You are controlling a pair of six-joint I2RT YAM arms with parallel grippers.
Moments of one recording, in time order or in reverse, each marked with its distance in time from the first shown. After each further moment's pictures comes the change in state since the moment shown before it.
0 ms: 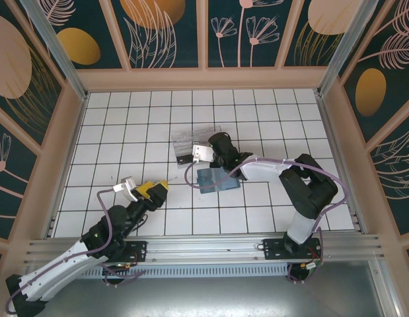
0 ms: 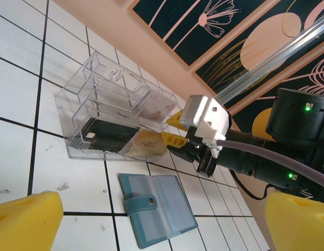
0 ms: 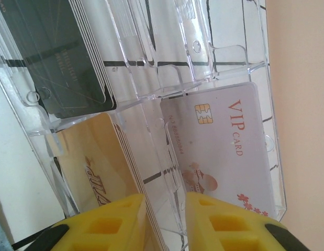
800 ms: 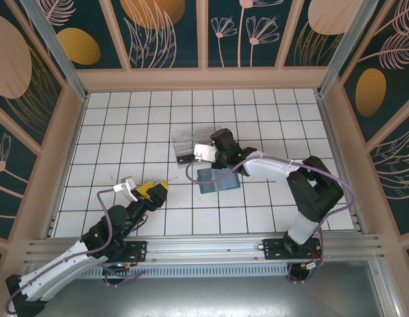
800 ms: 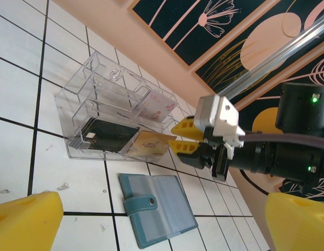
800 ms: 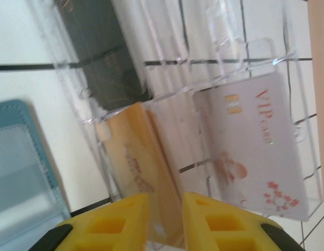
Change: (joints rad) left arm 0.000 0.000 0.000 0.000 0.000 0.000; right arm -0.022 -0.041 0.074 -0.220 -0.127 0.083
